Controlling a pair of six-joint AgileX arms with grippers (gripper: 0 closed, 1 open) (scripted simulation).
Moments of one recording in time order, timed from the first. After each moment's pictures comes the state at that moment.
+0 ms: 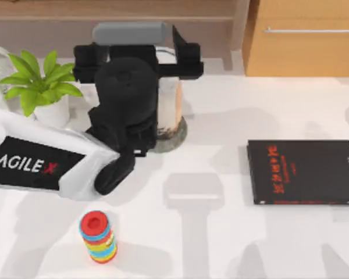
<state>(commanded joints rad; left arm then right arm) -0.69 1.84 0.86 1.01 -0.64 -0.01 0.00 0.00 0.00 0.00 0.00 0.00</state>
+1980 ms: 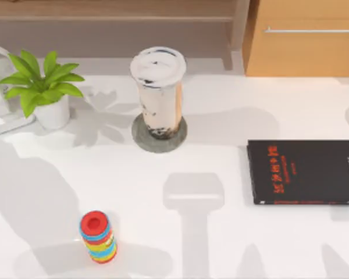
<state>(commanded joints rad) 0.52 2.18 1.89 -1.29 0.00 0.11 0.00 0.00 0.00 0.00 0.00 0.00</state>
